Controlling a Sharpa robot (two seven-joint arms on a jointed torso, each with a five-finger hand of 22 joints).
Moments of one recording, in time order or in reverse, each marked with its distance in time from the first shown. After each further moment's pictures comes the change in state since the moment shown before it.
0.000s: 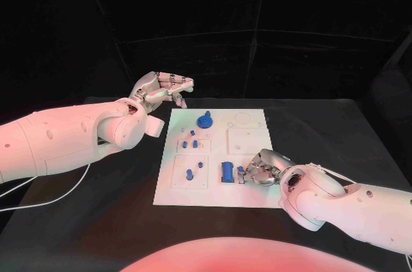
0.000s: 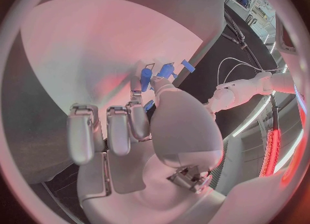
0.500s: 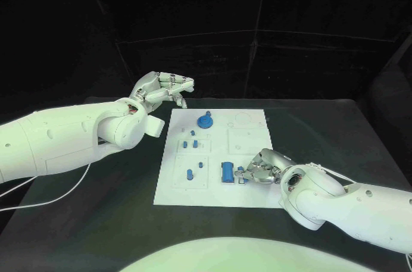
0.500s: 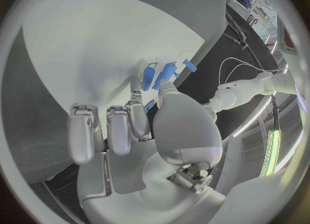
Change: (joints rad) left arm 0.000 -0.001 0.000 0.001 0.000 0.001 0.000; left_hand 0.000 0.000 0.000 0.000 0.000 0.000 0.000 0.000 0.000 0.000 0.000 0.000 0.000 0.000 0.000 0.000 -0.001 0.000 0.000 0.000 -0.004 -0.001; right arm 0.000 0.002 0.000 -0.010 -0.002 -0.001 0.000; right_hand -0.105 0.028 -0.136 0.011 -0.341 -0.009 0.009 0.009 0.014 -0.006 0.006 -0.016 0.000 0.000 0.000 0.000 0.000 0.000 0.000 0.000 0.000 0.000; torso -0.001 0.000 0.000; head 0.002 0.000
